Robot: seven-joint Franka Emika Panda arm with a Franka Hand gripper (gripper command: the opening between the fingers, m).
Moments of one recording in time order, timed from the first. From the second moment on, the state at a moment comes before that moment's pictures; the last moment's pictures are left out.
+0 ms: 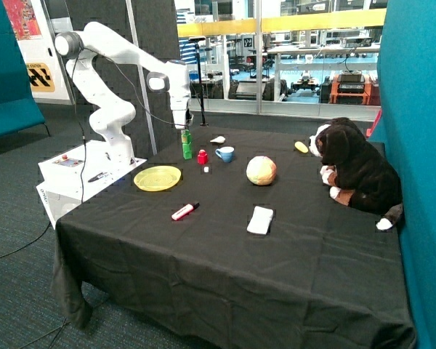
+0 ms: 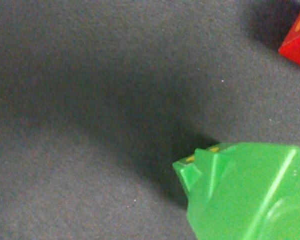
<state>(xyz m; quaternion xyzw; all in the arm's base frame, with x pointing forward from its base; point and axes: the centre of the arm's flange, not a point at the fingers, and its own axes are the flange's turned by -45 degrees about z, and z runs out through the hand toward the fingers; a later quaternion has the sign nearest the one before) 0.348 0.063 0.389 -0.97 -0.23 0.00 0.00</state>
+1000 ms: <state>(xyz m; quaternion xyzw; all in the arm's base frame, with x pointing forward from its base) 0.346 0.066 0.391 -0.97 -0.23 0.00 0.00</state>
